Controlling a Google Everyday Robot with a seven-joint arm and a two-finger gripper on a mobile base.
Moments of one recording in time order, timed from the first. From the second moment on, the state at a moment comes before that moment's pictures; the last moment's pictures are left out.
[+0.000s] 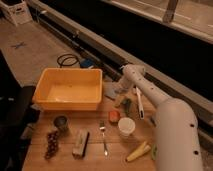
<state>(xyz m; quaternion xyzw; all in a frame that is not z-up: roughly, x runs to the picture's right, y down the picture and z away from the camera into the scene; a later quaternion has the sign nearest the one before) 0.090 0.060 0.981 -0.32 -0.15 0.09 0.93</state>
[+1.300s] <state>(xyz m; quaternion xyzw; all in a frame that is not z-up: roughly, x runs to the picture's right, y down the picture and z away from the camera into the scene) 0.162 0.054 0.960 -0.31 -0.07 0.13 0.94</state>
